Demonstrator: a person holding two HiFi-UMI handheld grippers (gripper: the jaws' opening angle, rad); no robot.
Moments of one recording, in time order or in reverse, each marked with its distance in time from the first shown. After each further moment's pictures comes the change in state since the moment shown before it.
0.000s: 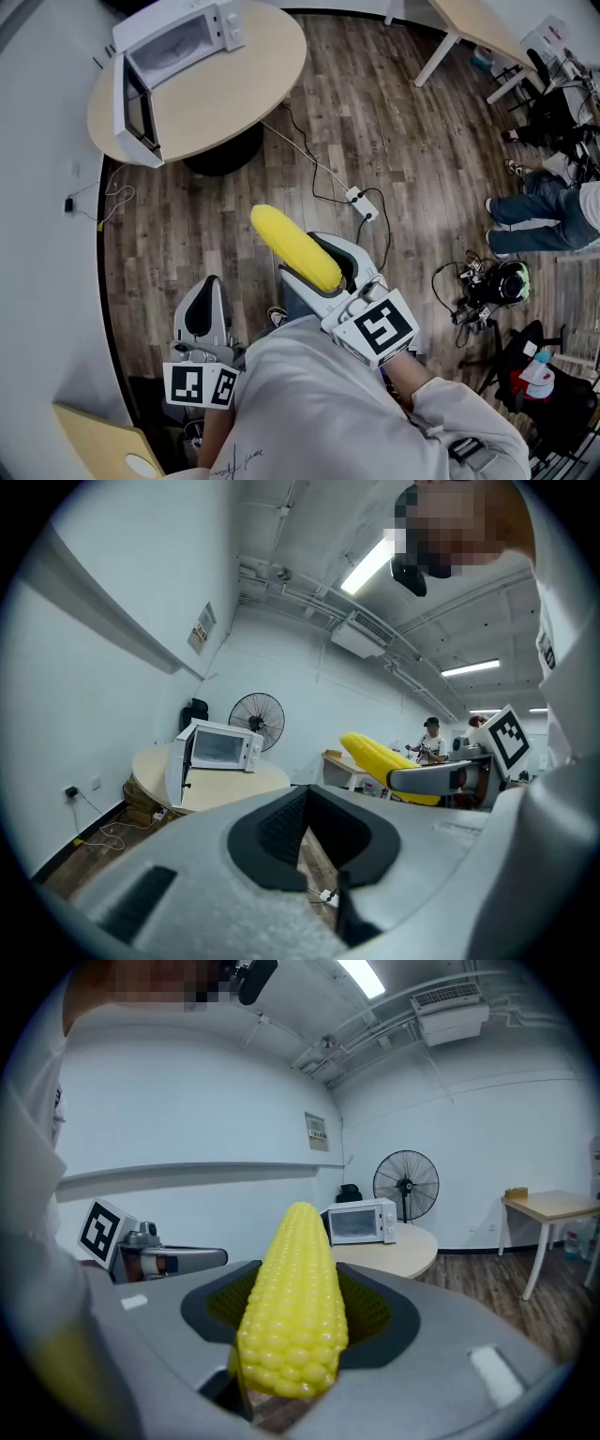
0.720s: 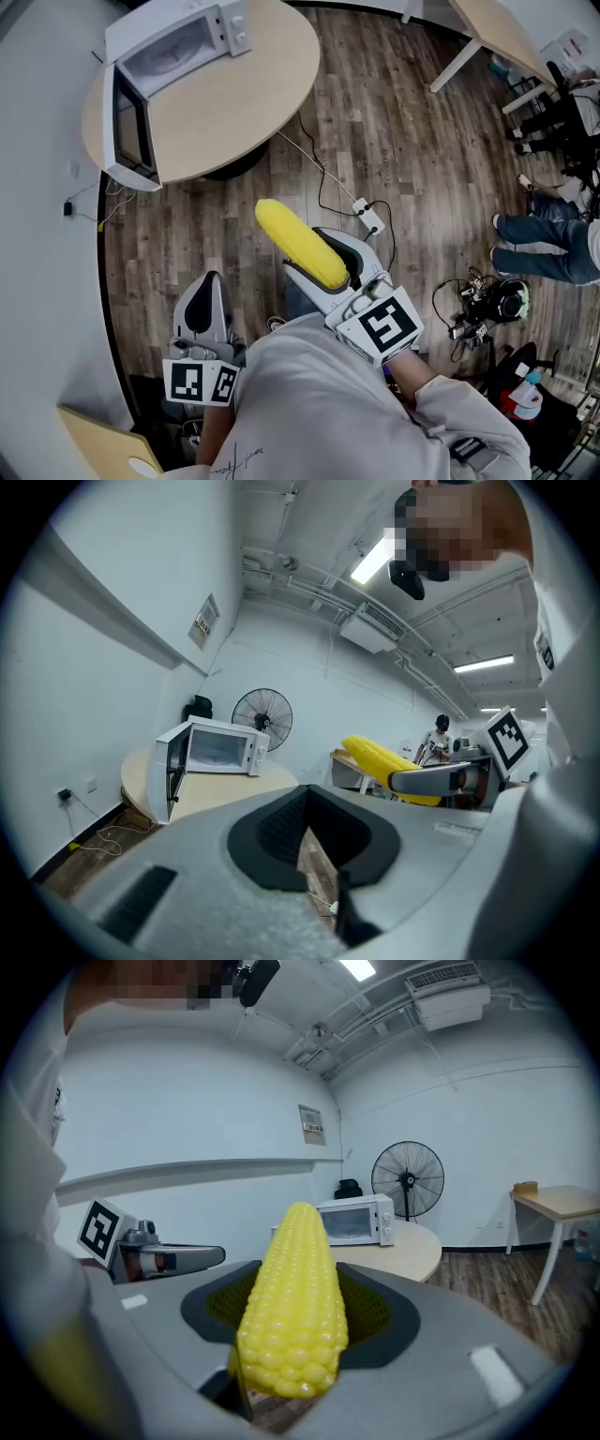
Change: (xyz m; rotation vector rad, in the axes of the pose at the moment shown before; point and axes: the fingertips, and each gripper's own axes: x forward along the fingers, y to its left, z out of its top) left arm 0.119 0.039 0.022 -0.012 0.010 0.044; right arm 0.081 -0.104 0.024 0.014 0.029 0.033
